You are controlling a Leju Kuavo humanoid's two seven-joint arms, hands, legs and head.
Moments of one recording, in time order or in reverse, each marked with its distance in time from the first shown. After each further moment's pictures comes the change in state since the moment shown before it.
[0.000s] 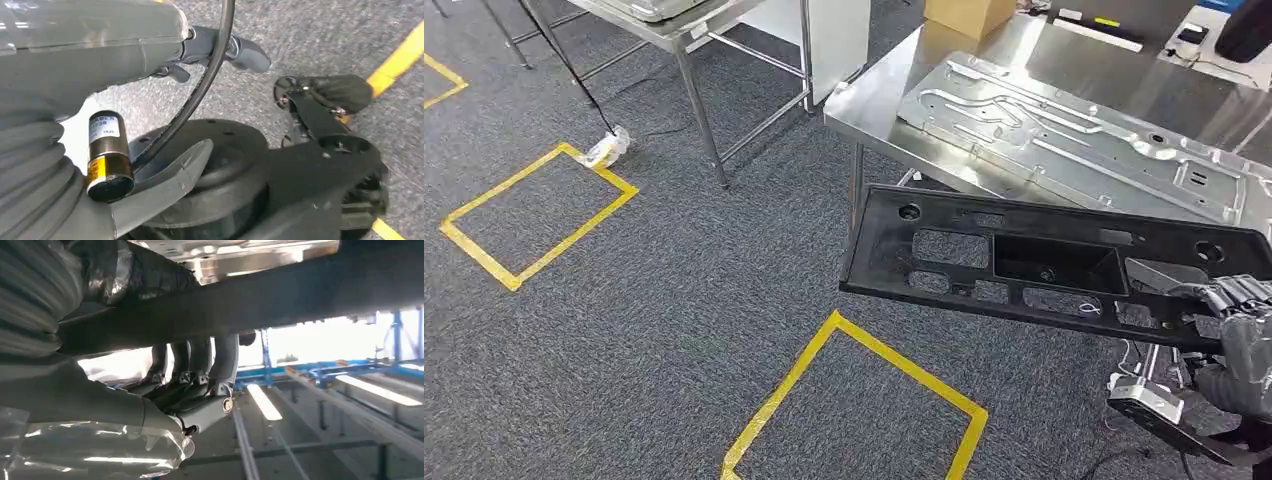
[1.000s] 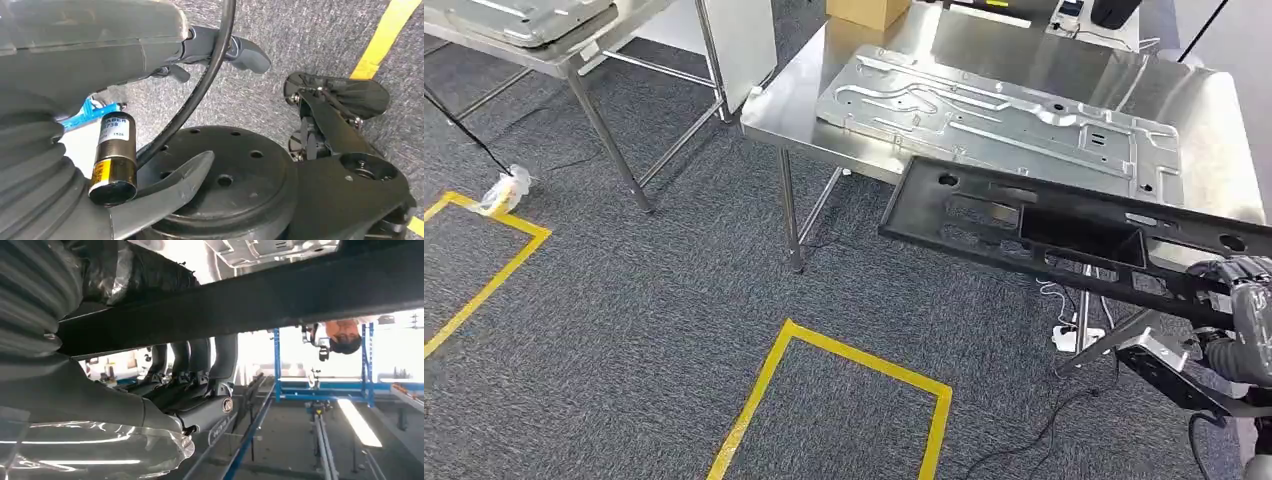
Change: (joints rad) left arm -0.004 -0.002 0.001 -0.001 0.002 0.000 0.006; right arm -0.121 -0.008 0.008 0.095 0.035 0.102 0.120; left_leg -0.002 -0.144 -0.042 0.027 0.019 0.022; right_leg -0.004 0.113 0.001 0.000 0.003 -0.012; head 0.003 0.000
